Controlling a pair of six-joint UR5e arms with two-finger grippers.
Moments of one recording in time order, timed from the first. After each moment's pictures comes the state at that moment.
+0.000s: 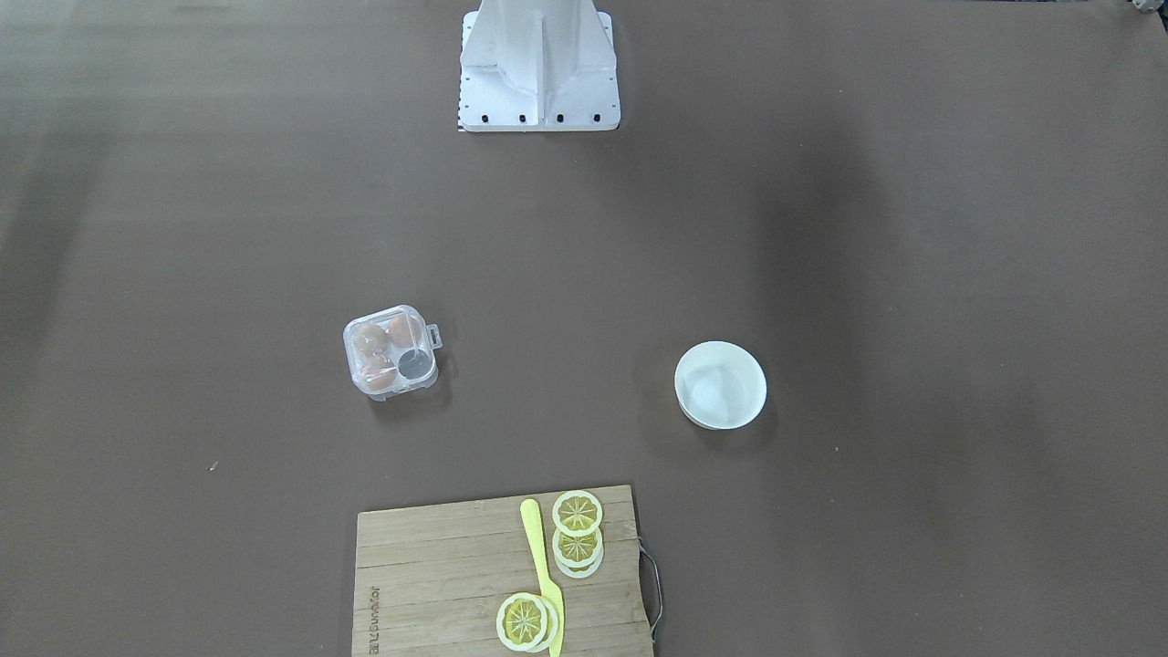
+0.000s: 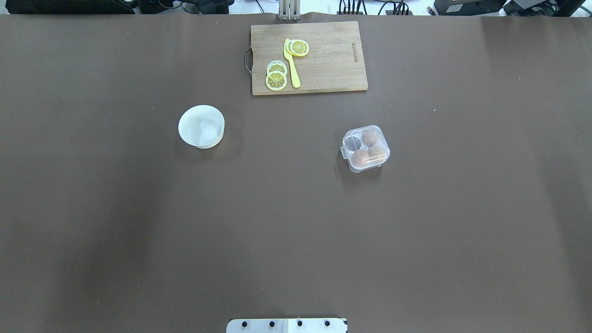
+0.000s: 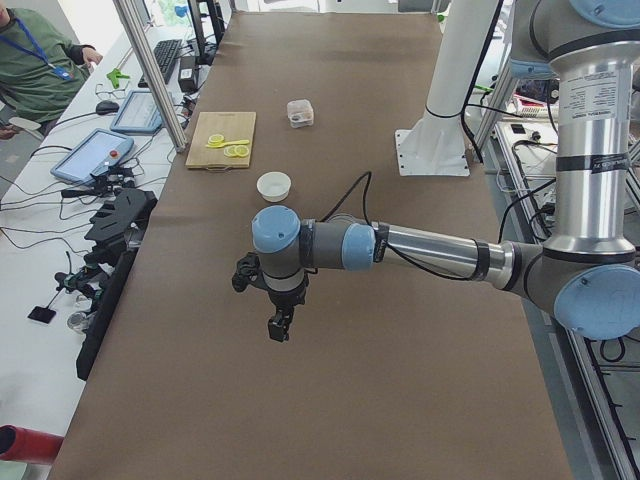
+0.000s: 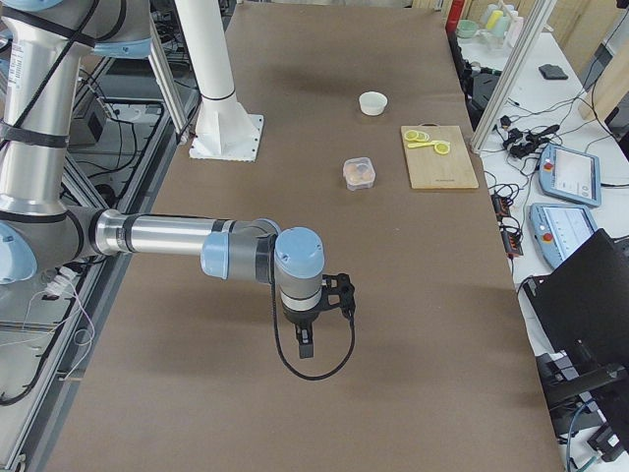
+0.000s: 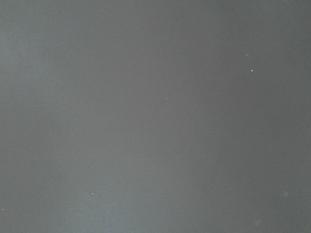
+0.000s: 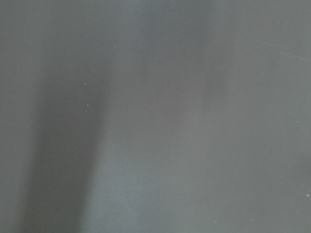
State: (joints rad) left arm -1.53 -1.49 -1.80 -1.44 -2.28 0.26; right arm 1.64 -1.83 1.84 -1.63 2.27 -0.28
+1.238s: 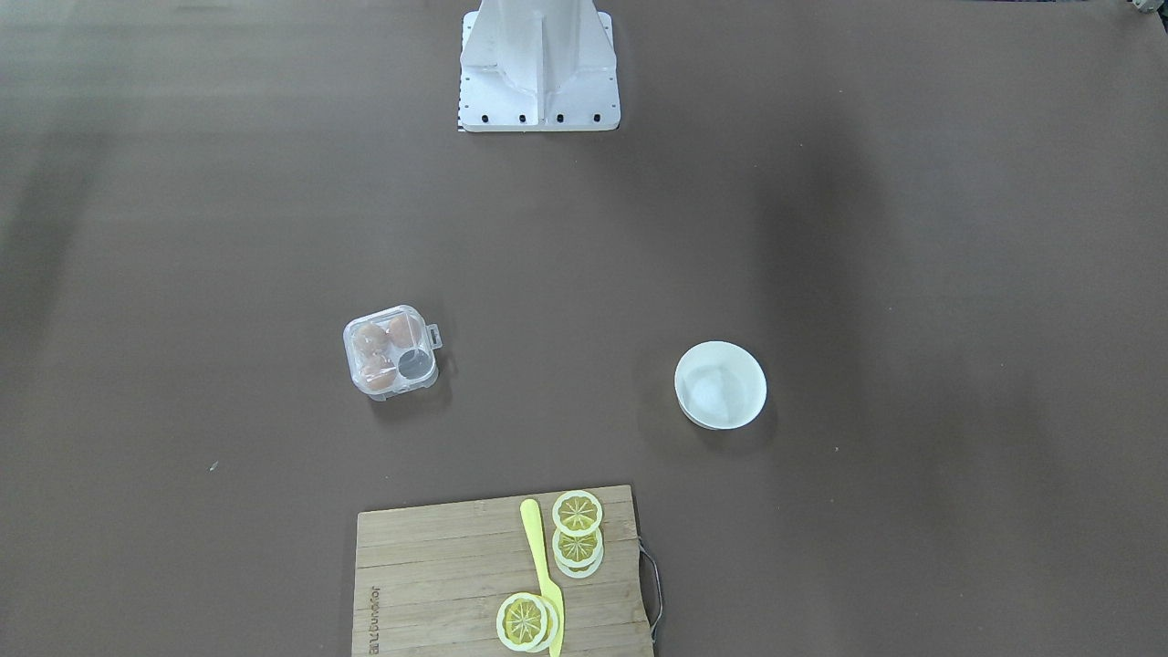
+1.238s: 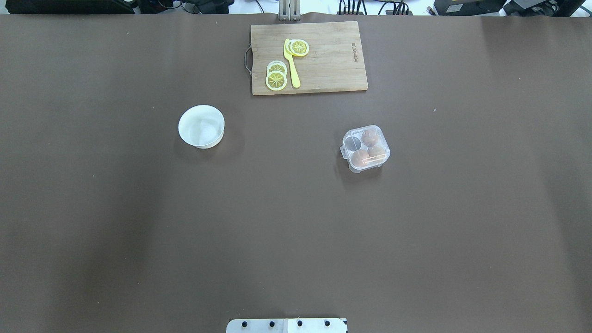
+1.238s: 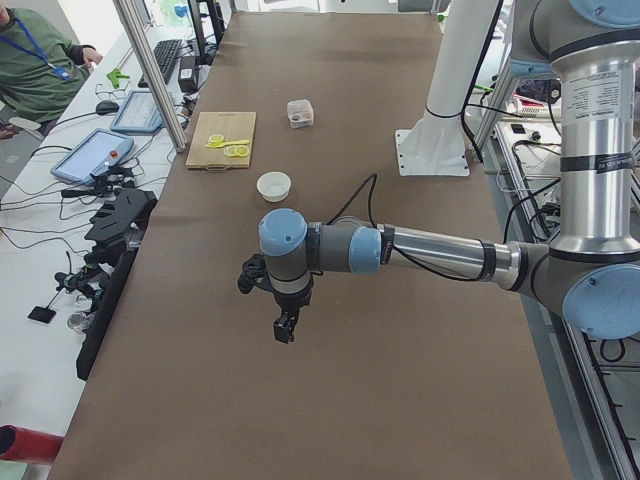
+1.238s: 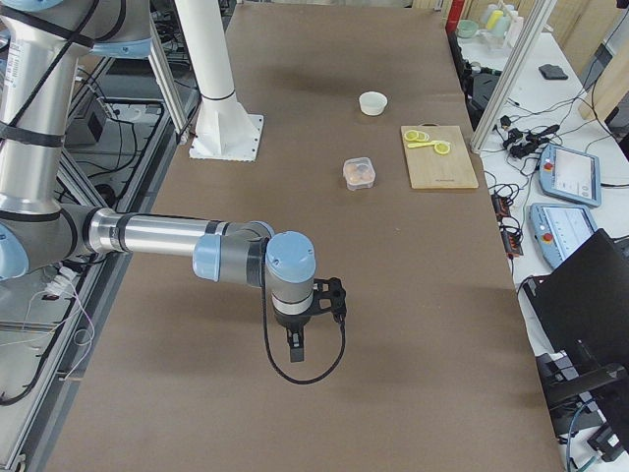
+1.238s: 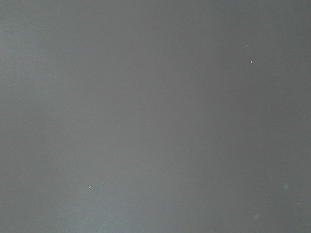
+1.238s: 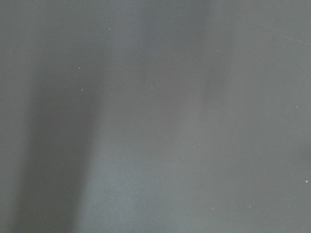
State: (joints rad) left arm -1.53 -1.47 -1.81 -1.46 -2.29 0.26; right arm 1.65 -1.86 1.85 -1.63 2.25 -0.29
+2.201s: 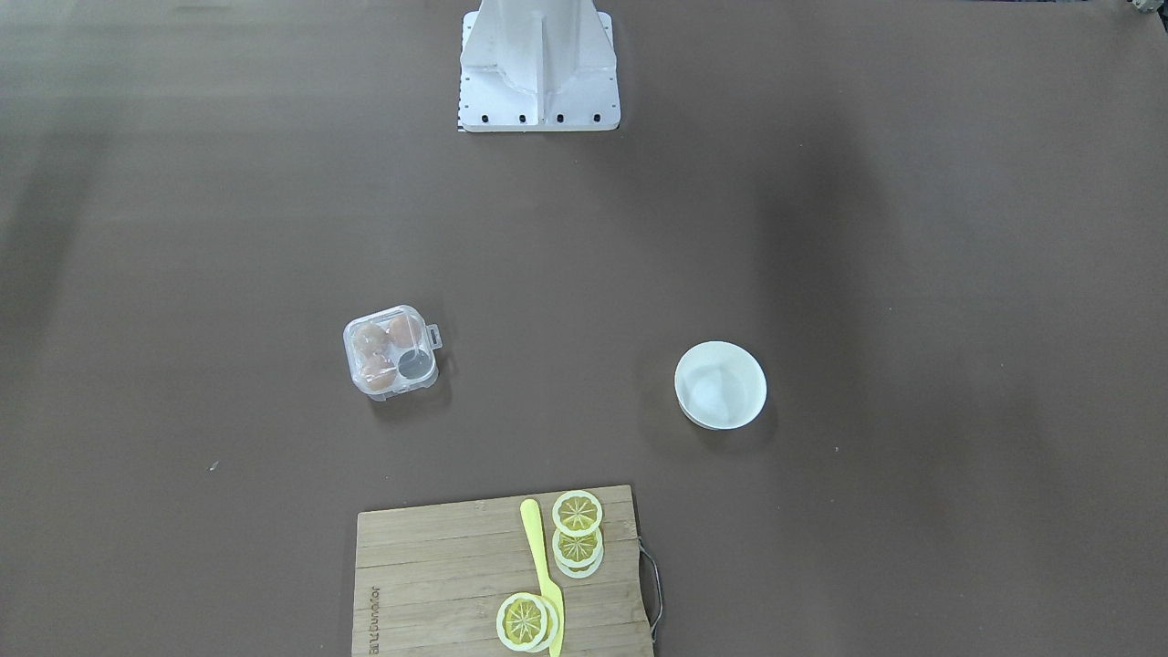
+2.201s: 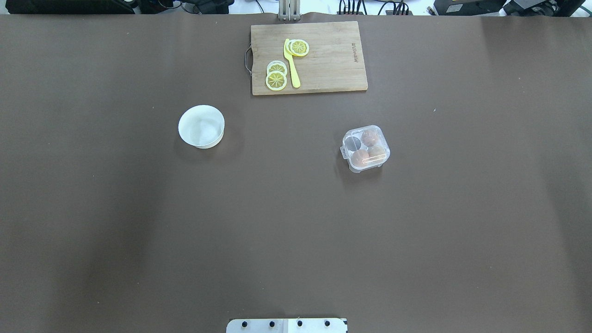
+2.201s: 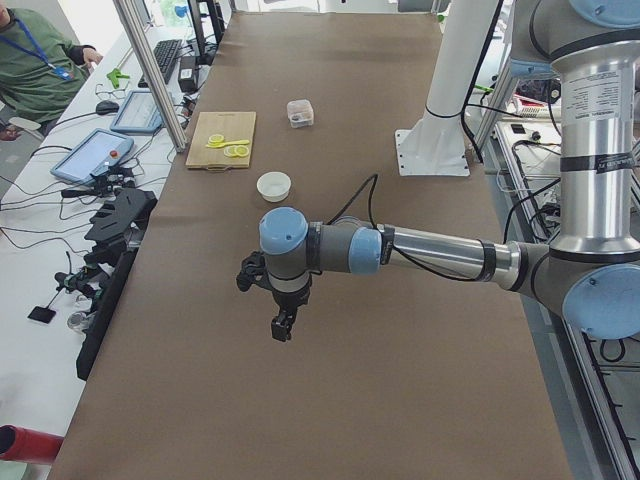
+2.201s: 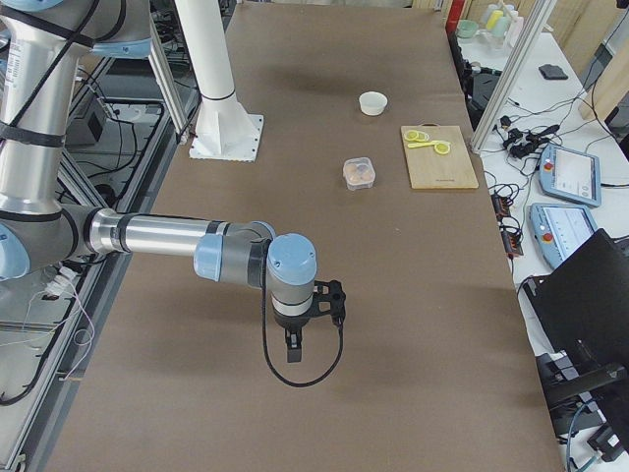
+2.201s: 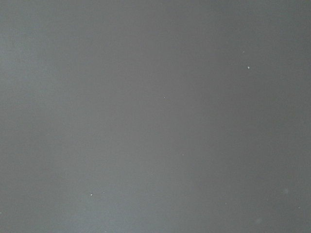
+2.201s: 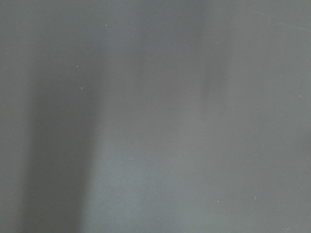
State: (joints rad) left arm -1.53 -1.47 -1.81 -1.49 -2.29 0.26; right arm 1.65 -1.86 1.85 -1.67 2.26 -0.26
